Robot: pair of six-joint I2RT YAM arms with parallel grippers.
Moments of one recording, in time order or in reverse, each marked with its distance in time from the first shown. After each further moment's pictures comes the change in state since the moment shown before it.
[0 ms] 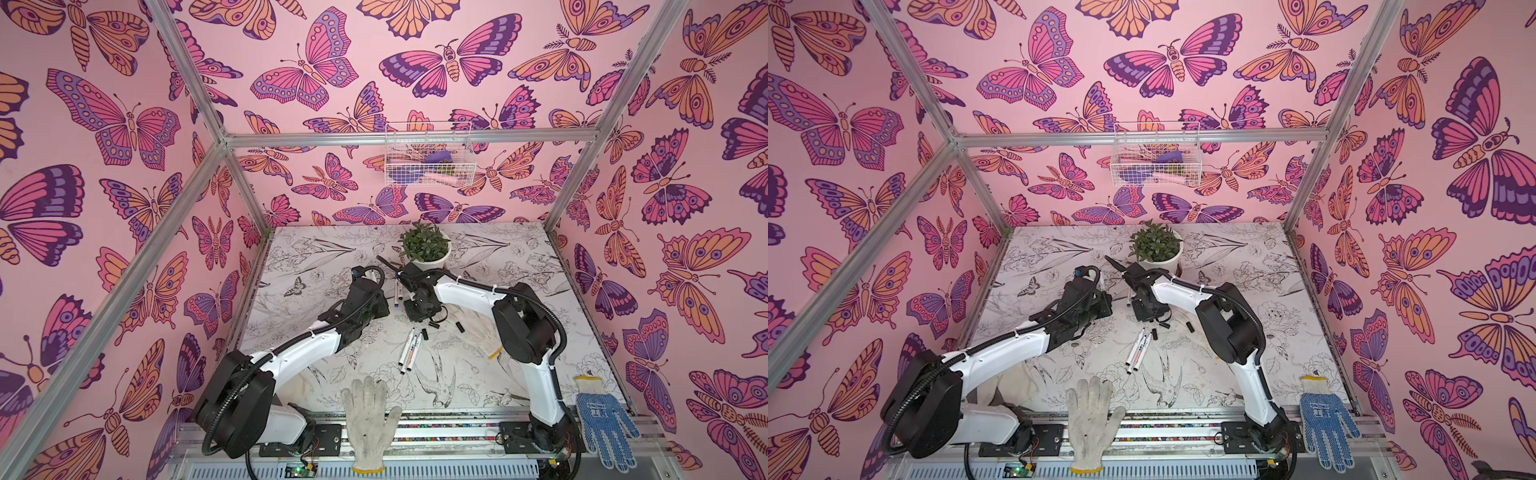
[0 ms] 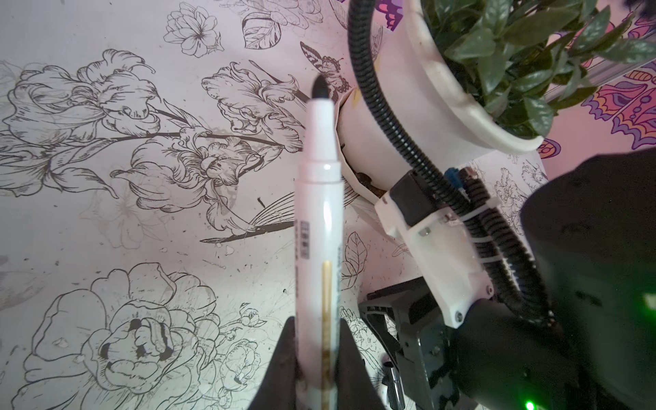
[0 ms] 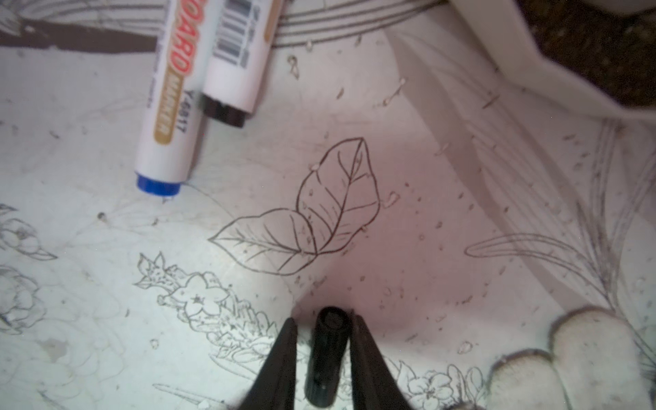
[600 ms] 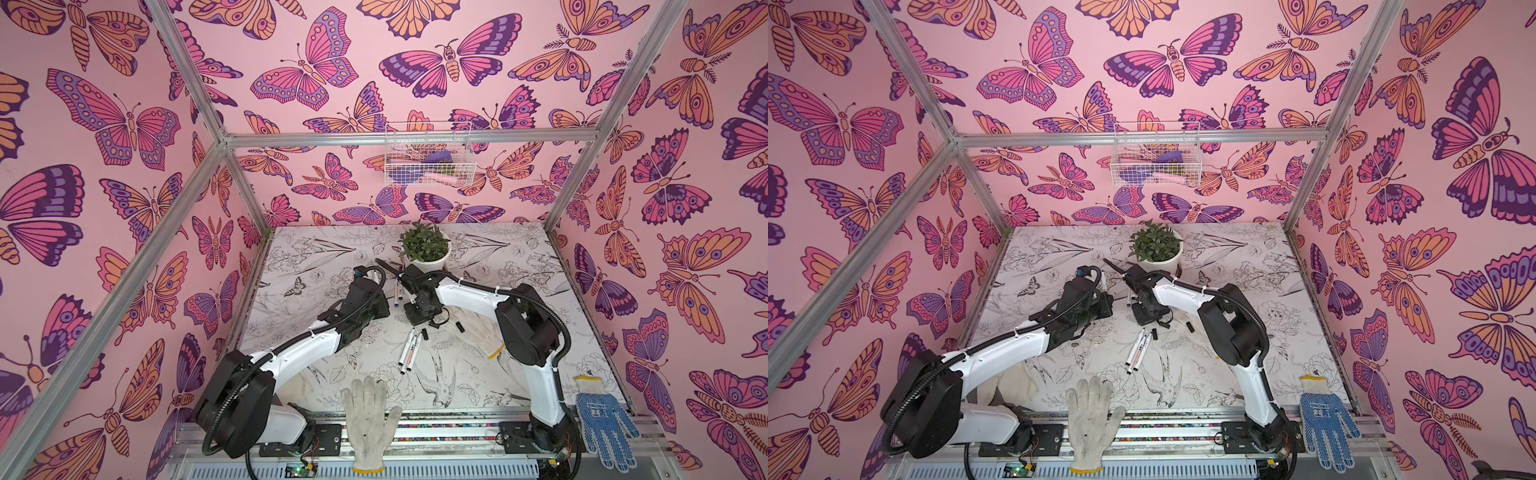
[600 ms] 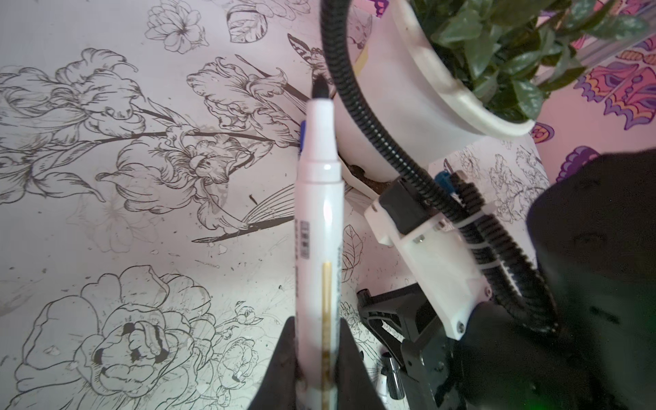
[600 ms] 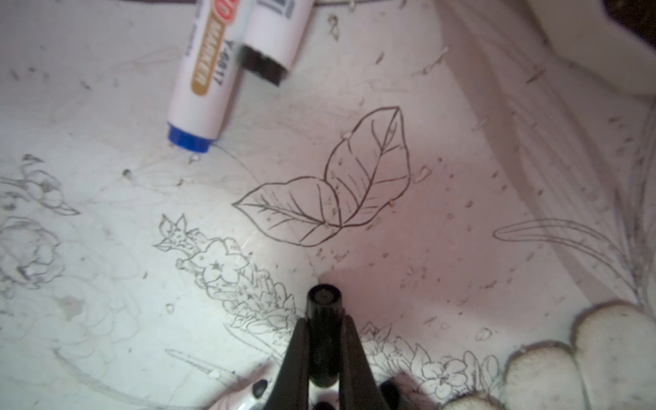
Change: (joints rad) left arm 0.004 0.000 0.000 0.003 0.060 0.060; right arm -0.004 -0.046 -0.032 0.010 -0.064 -0.043
